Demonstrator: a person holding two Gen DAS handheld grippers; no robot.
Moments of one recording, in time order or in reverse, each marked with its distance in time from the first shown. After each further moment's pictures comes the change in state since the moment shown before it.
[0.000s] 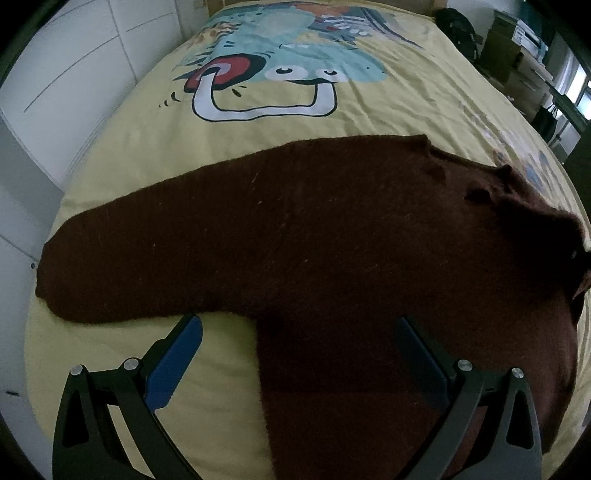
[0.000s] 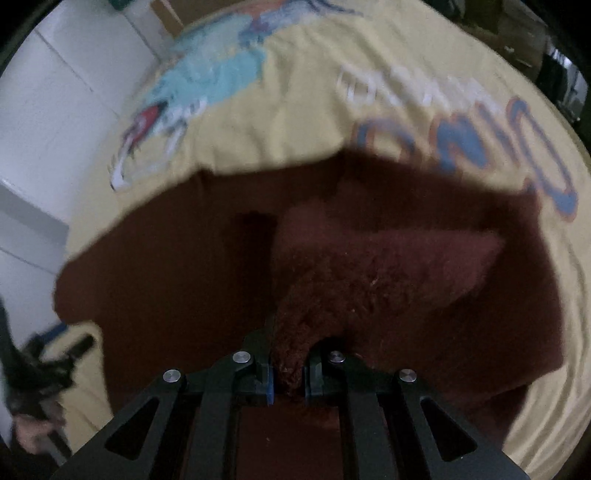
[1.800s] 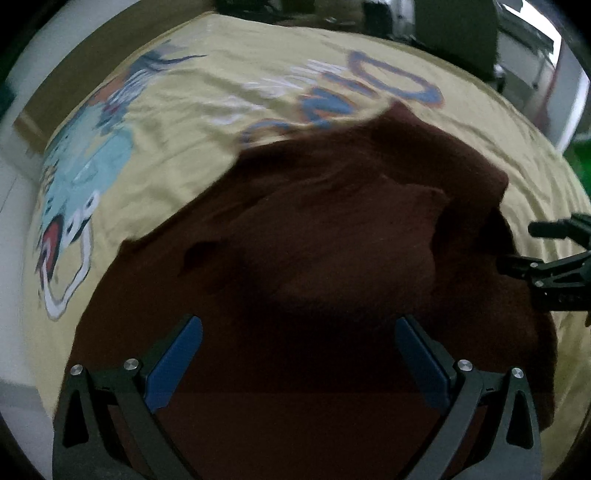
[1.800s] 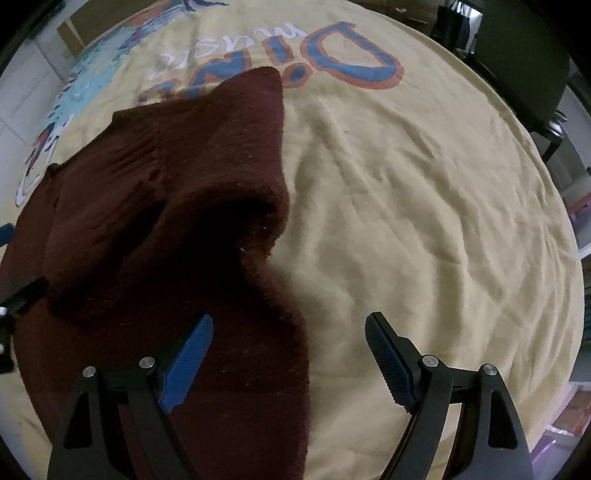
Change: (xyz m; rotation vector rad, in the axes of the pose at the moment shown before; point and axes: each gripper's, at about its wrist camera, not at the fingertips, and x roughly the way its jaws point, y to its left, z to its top) left arm 0.022 -0.285 0.007 0.700 -0.027 -0.131; right arm -0.056 -0.184 -0.114 0.215 0.008 -0.267
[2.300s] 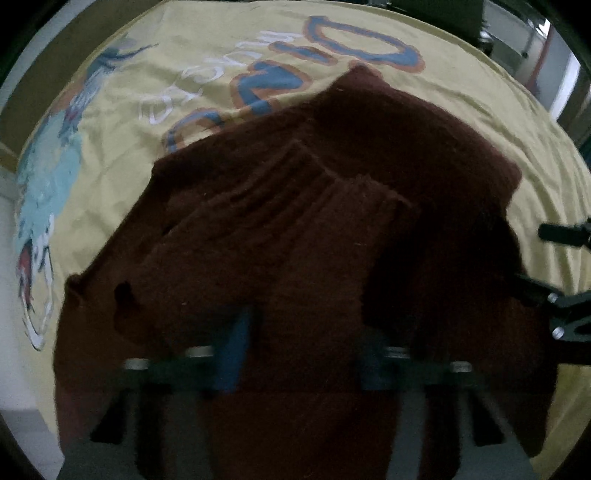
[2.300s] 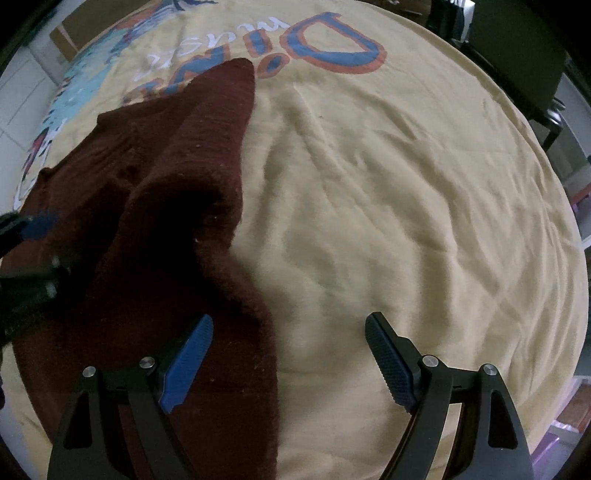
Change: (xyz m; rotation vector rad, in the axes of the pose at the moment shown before) left arm 0.055 -0.024 0.036 0.034 0.110 -0.040; right arm 0.000 -0.030 -0.009 0.023 0.019 0.007
